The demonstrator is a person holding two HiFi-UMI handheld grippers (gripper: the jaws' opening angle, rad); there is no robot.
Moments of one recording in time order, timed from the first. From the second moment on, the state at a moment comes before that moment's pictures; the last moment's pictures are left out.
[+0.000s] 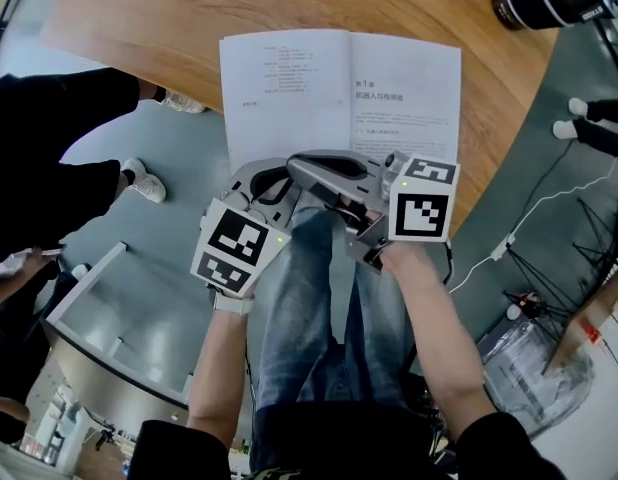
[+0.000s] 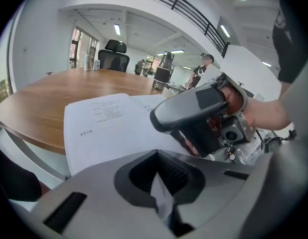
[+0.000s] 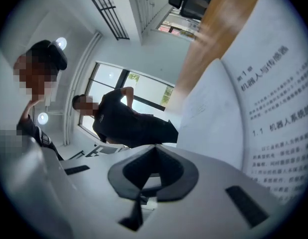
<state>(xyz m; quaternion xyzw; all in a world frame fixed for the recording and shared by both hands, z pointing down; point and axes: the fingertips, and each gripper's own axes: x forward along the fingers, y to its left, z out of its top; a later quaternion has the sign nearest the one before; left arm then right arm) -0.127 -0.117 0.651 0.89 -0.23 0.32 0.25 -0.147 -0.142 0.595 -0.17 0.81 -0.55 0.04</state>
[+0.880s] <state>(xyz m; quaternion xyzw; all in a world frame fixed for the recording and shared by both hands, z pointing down) -0.064 -0.044 0.411 0.88 -0.37 0.22 0.18 0.079 -0.050 0.367 -0.22 0.90 -0.37 -0.03</state>
